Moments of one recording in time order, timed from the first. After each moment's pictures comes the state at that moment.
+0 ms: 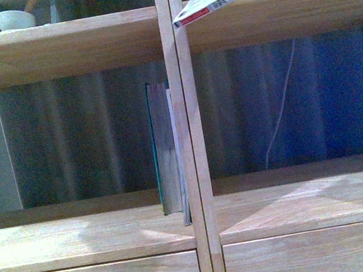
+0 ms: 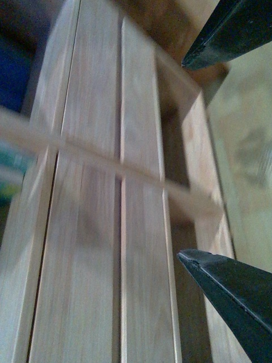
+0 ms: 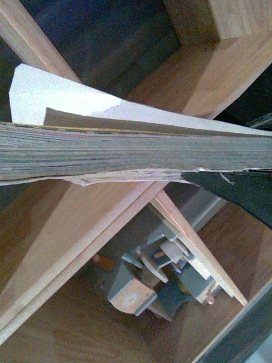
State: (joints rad) left arm 0.18 0.32 0.10 0.04 0.74 -0.16; right arm 0.32 1.01 0.91 0.48 0.11 0.76
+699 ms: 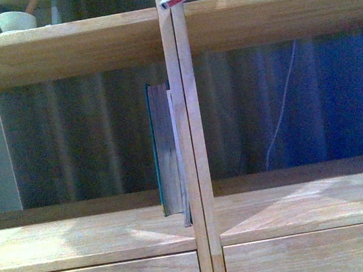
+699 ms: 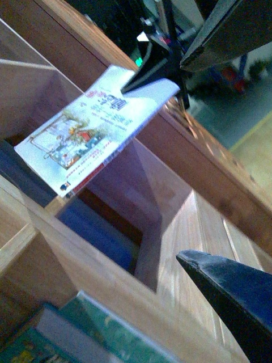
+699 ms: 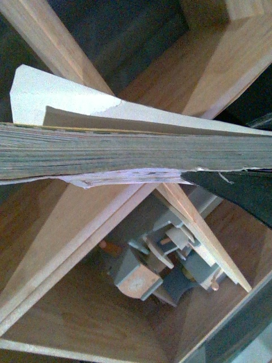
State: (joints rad) left arm 0.01 1.13 0.73 0.89 0.86 -1.09; right arm 0.36 1.06 0.97 0.53 0.12 0.78
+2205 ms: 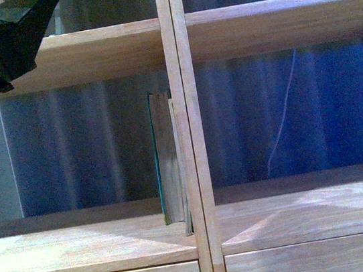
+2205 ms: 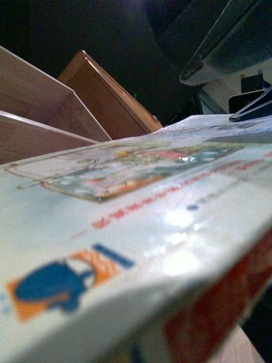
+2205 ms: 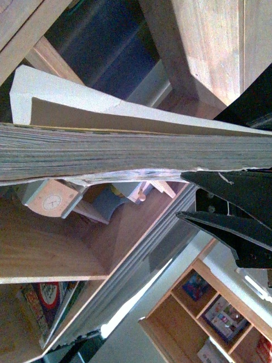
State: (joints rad) left arm -0.23 1.28 0.85 1.15 0.55 -1.42; right arm 0.76 1.09 1.00 0.49 0.22 0.85
